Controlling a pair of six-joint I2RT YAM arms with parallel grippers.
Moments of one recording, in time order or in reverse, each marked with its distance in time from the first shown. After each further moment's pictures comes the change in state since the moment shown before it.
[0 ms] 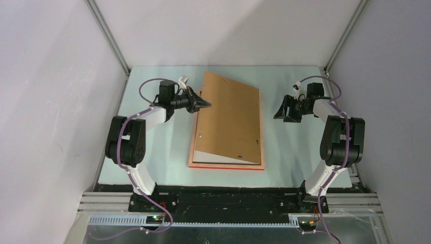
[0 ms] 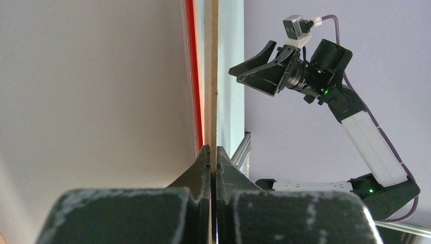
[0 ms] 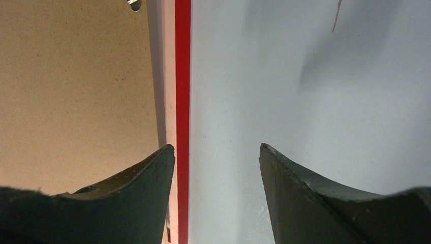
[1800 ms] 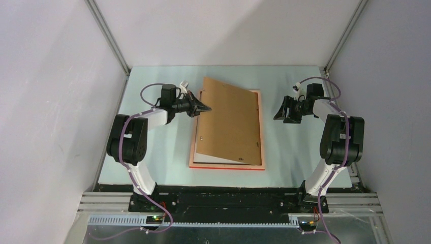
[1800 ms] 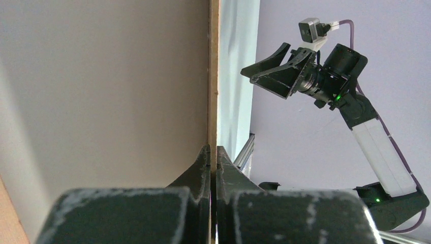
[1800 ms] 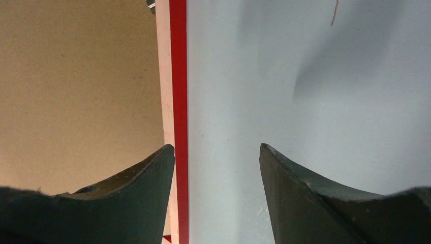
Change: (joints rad) left arm -0.006 0.024 -0.043 0.009 -0.034 -0.009; right arm -0.003 0.016 0.000 -0.007 -0.001 0.000
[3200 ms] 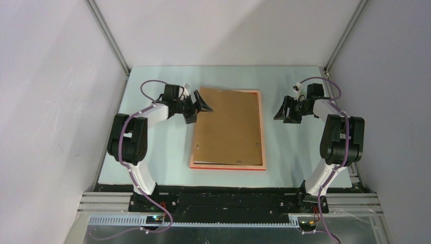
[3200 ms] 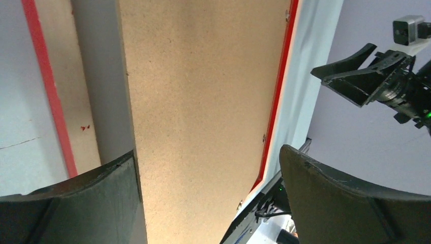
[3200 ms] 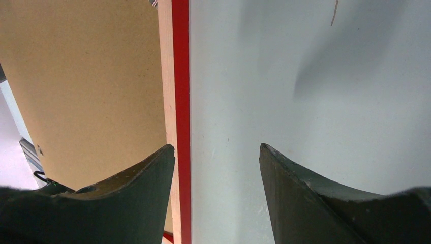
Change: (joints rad) left arm -0.014 0.011 0.104 -0.373 -0.172 0.257; right arm -0.004 0.000 0.000 0.000 -0.006 0.000
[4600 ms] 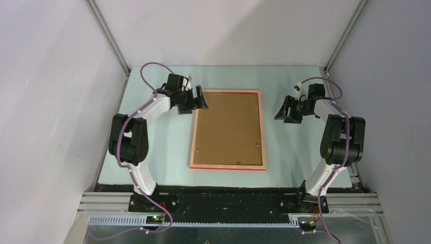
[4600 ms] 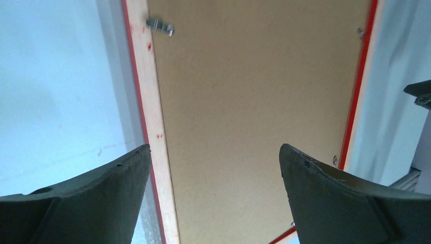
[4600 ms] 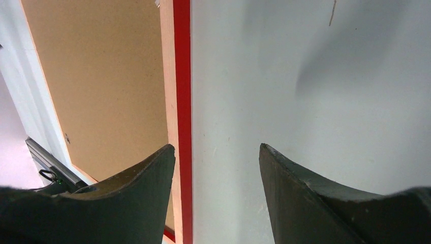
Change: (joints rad) left arm -0.044 0.000 0.184 -0.297 -0.321 0.272; right arm -0.012 0.000 0.000 0.000 -0.018 0.000
